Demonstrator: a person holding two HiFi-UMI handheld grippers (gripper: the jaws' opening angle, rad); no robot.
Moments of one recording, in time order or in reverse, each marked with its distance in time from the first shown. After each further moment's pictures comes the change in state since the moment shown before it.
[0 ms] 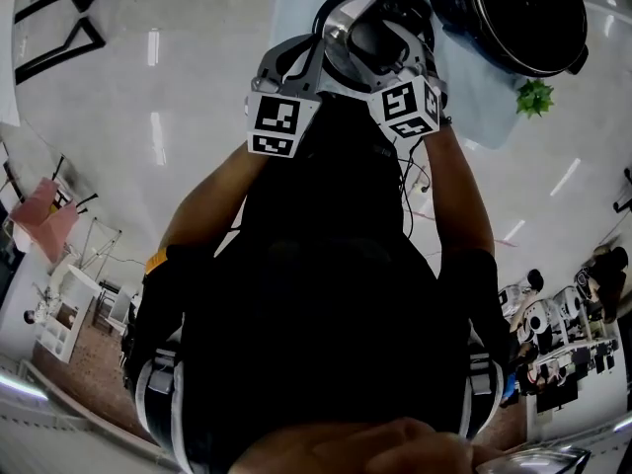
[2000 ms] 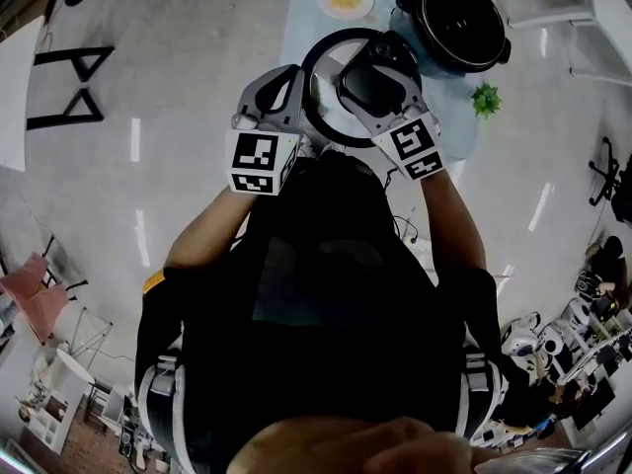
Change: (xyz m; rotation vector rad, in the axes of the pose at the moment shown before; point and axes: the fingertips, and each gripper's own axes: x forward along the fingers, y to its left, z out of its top) left arm -0.143 0.019 0.107 0.006 -0.292 -0.025; right arm -0.124 0.036 0.131 0.081 -0.138 -0.097
